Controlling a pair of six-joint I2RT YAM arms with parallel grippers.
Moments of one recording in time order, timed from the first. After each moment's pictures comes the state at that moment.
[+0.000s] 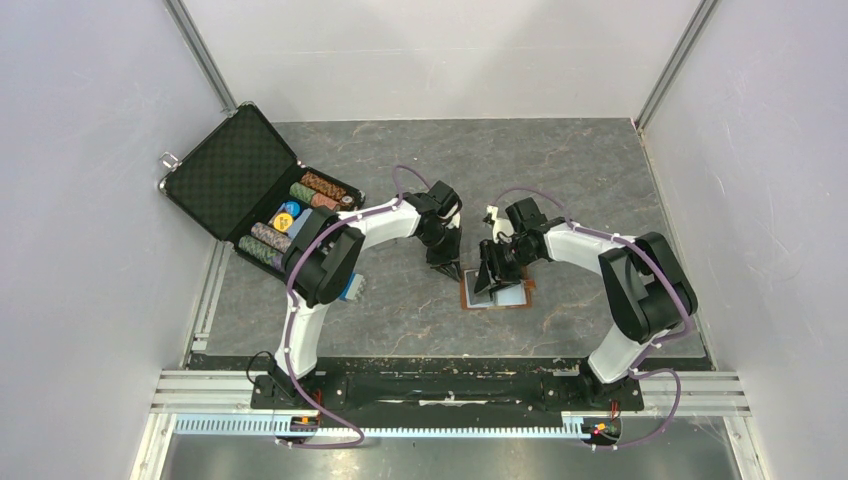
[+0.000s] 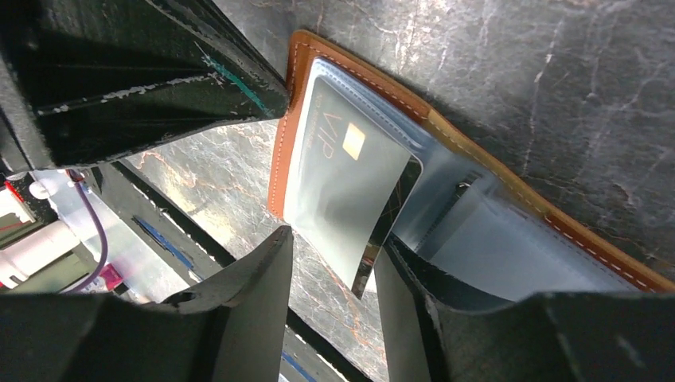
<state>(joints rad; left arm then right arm) -0.70 2.11 1.47 -0.61 0.45 -0.59 0.41 1.68 0.88 -0.43 -0.58 0.26</state>
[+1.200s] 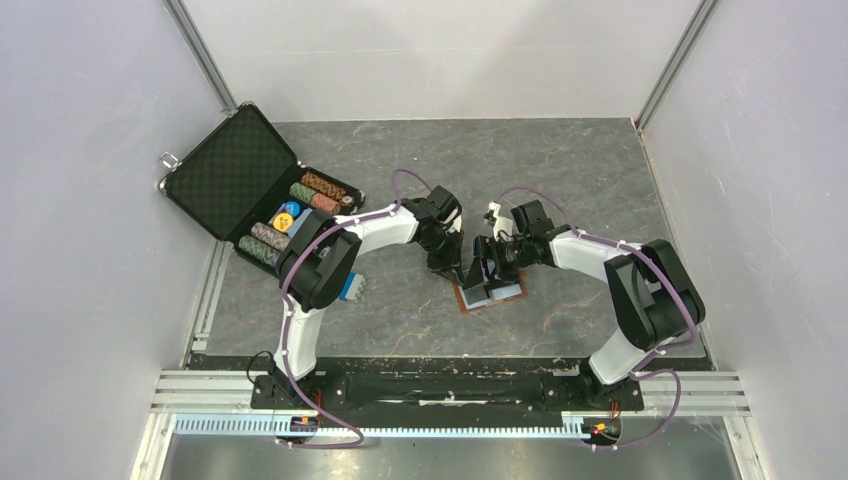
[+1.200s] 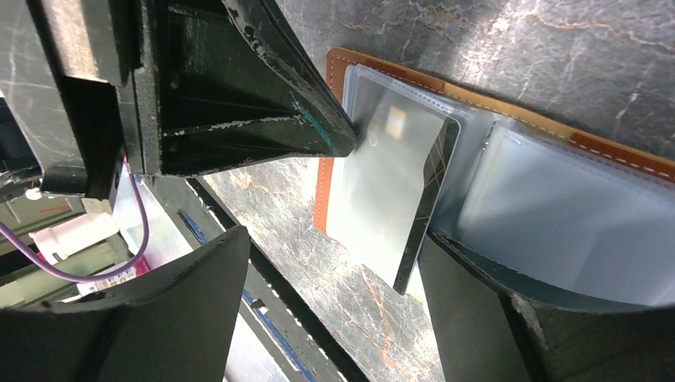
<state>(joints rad) -0.72 2.07 1.40 -0.53 0.47 -0.58 0.39 1.64 0.81 -0.26 -0.72 0.31</state>
